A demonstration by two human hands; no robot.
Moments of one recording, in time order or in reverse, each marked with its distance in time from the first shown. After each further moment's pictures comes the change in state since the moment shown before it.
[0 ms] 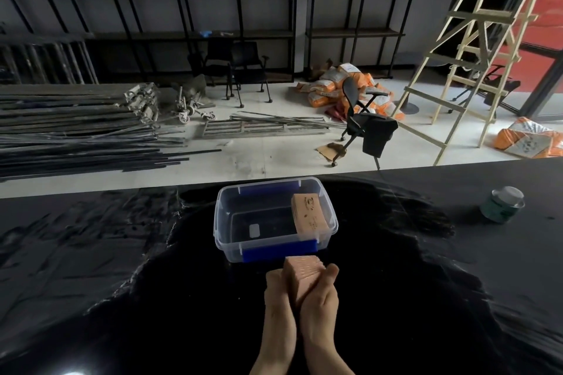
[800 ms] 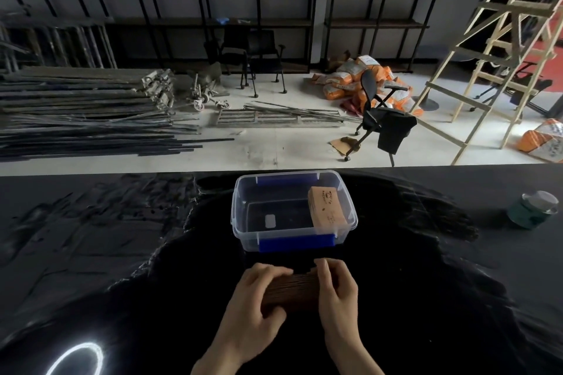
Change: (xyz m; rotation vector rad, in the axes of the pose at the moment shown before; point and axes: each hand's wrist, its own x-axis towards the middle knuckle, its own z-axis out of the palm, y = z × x) left_hand -0.001 0.027 -0.078 1.065 -0.143 0.377; right_hand -0.007 -0.017 -0.032 -0.225 -0.113 -0.489
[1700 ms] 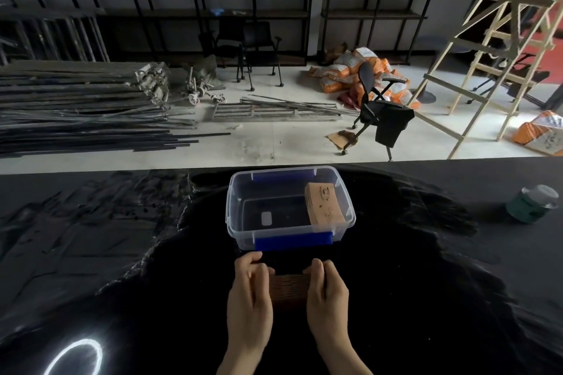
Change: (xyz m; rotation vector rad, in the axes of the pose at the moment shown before) left_hand 0.012 0.019 0.027 -0.318 0.483 -0.246; right_hand -0.001 0.004 0.011 -0.137 0.027 -0.089
